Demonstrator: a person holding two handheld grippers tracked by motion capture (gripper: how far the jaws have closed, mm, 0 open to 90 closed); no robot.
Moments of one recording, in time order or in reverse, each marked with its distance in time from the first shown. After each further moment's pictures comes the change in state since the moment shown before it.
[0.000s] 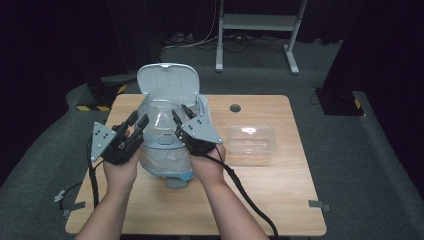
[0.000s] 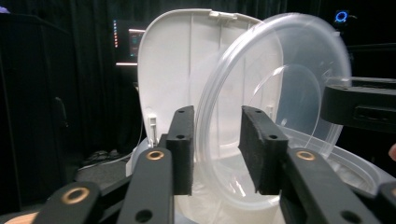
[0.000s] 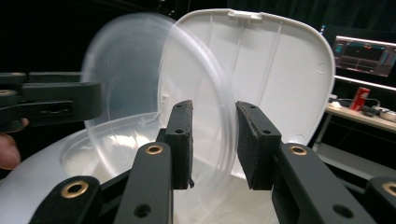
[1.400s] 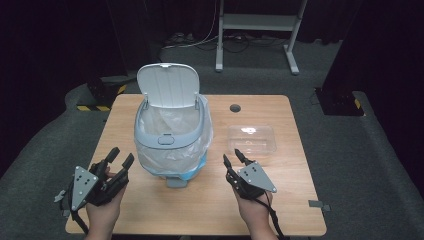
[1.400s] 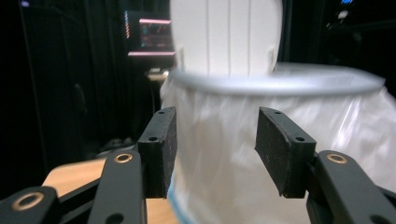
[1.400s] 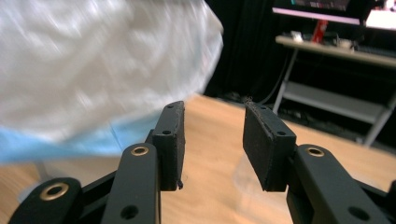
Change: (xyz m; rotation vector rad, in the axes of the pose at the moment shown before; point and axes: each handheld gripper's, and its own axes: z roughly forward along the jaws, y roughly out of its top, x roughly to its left) left arm 0.013 -0.065 -0.089 0.047 0.046 0.035; right arm -0.049 -0.114 -0.116 0.172 -0.114 0.066
